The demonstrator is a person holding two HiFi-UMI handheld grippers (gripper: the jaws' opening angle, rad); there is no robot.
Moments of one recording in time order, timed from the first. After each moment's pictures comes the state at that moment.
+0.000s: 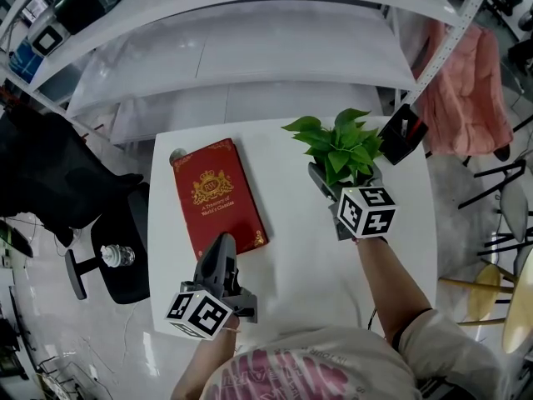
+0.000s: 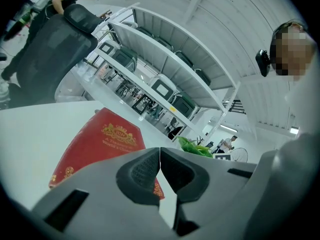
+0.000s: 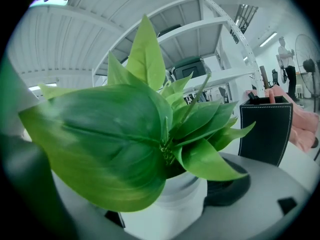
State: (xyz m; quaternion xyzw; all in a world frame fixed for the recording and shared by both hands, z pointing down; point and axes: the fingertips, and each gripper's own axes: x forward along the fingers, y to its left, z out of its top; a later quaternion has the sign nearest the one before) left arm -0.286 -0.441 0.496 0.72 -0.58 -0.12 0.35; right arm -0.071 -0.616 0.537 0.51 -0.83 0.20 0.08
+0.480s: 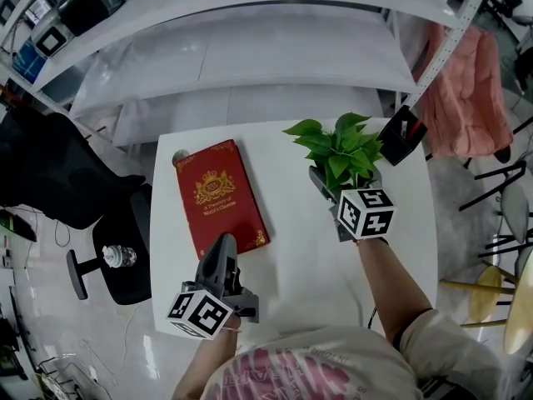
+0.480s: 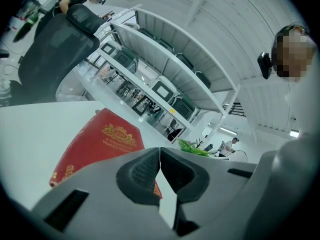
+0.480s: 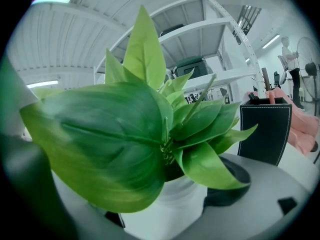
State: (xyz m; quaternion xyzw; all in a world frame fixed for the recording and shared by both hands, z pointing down) left arm -0.287 -0.440 0.489 0.72 -0.58 -0.14 0.35; right arm -0.071 -0.614 0.537 0.50 -0.84 0.19 0.09
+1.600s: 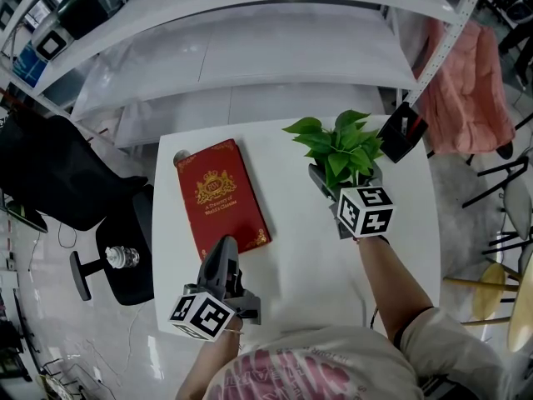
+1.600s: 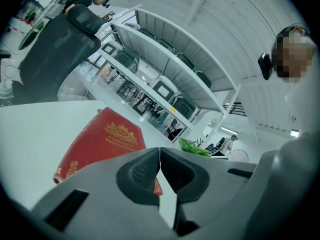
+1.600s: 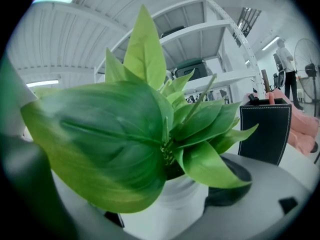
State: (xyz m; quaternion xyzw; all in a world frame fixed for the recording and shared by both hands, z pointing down) left arm -0.285 -0.432 0.491 0.72 -0.59 -0.13 0.35; right arm -0.070 -0.614 0.536 0.51 -0.84 0.18 0.08
